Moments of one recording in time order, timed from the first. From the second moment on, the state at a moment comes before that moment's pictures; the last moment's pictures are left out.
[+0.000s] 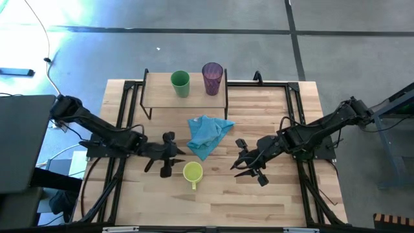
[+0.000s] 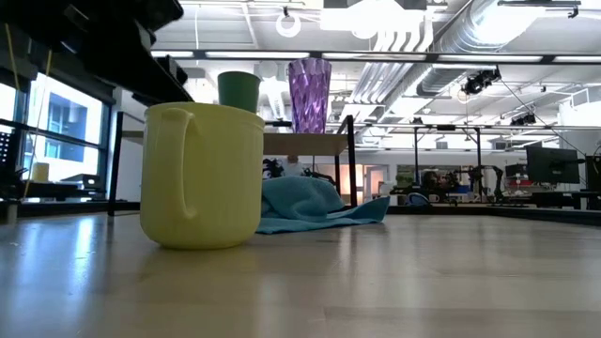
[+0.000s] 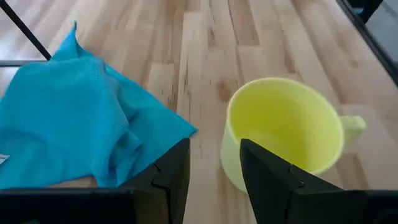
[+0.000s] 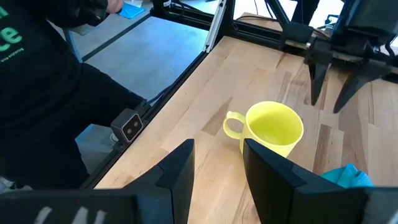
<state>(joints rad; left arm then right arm) -0.27 1.20 0.55 0.00 -0.30 -0.22 0.39 1.26 1.00 -0.22 -0.10 -0.07</state>
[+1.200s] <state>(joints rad) -0.17 1.41 0.69 0.00 -0.09 -0.14 0.39 1.26 1.00 -0.22 -0.10 -0.06</state>
